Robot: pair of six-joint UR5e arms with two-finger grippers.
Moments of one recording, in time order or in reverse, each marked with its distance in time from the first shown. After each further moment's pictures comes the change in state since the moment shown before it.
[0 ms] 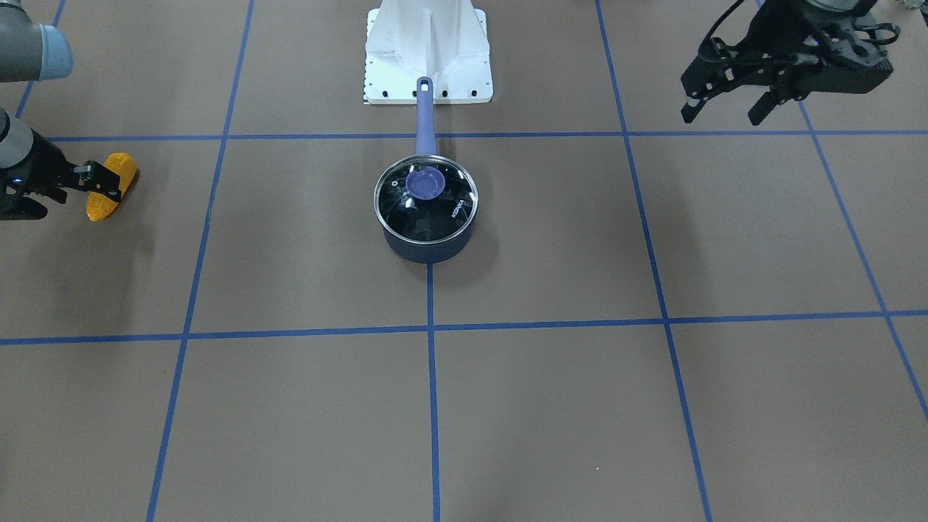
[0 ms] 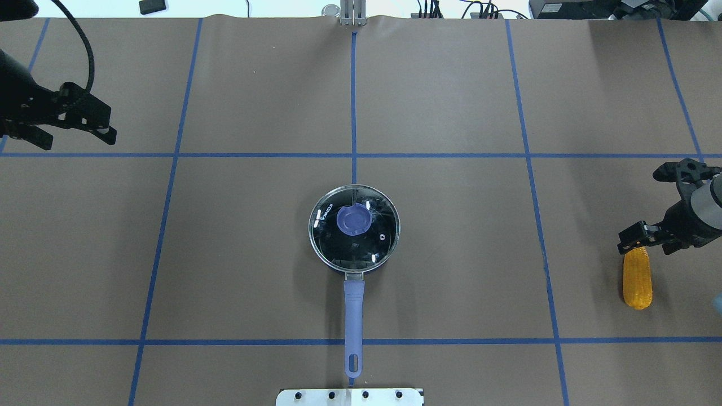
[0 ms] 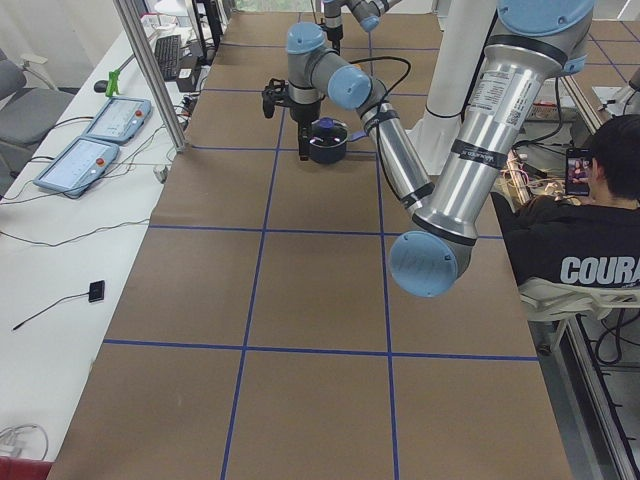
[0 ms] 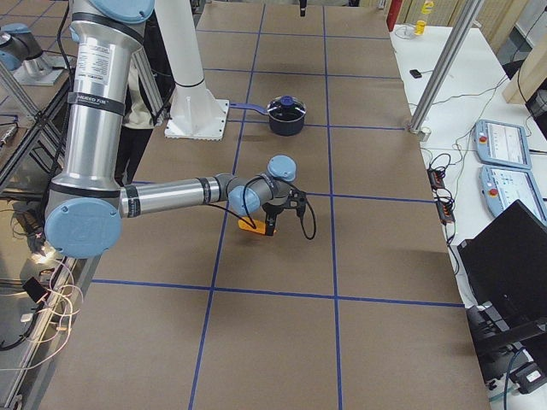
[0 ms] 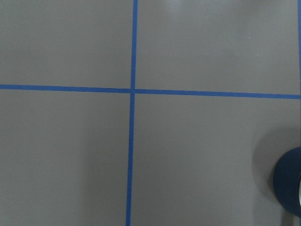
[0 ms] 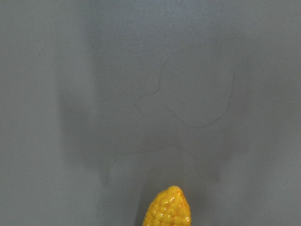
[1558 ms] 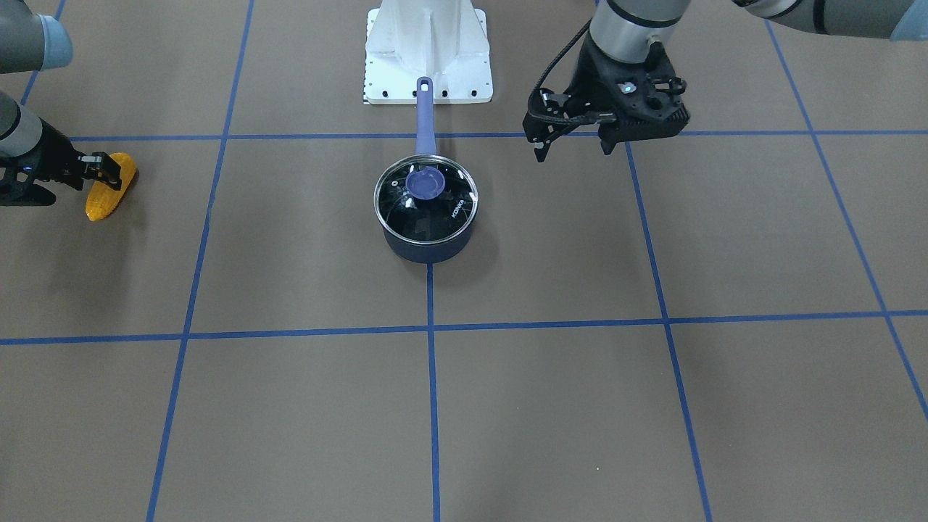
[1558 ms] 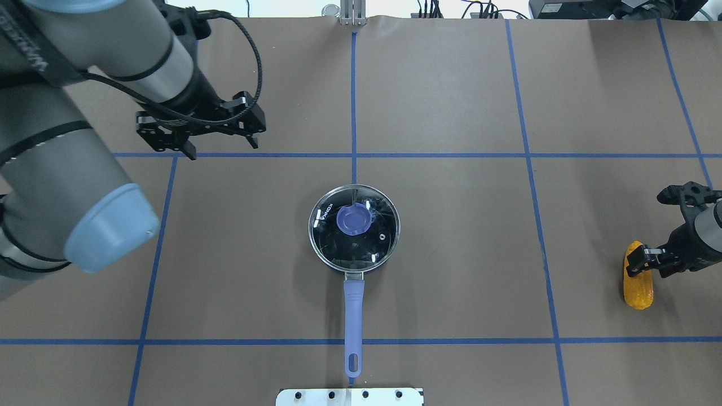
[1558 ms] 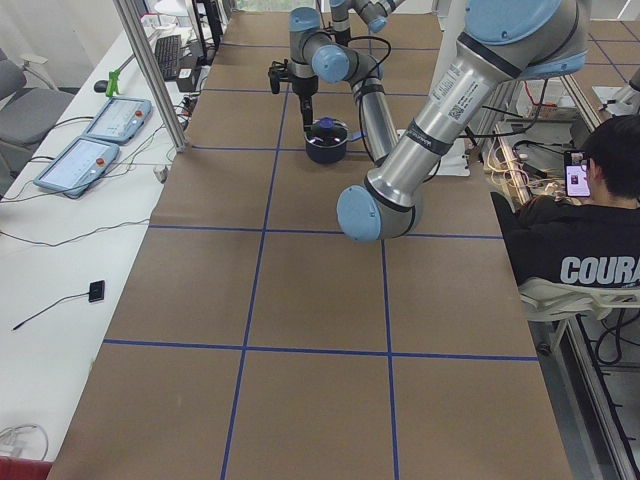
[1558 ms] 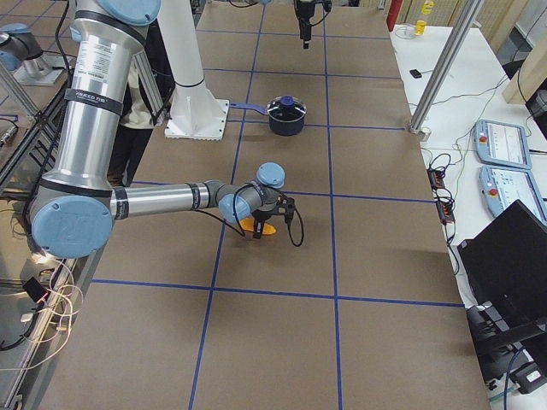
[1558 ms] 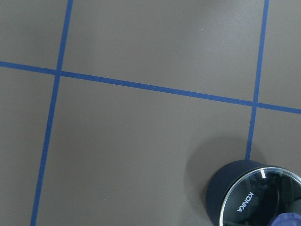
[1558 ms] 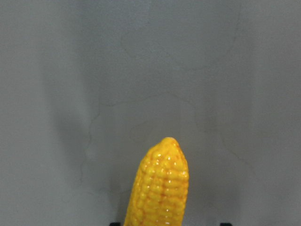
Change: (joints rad) left arm 0.239 -0.332 0.247 -0.020 0.163 -0.348; right arm -0.052 -0.067 -0.006 0.081 -0.004 0.061
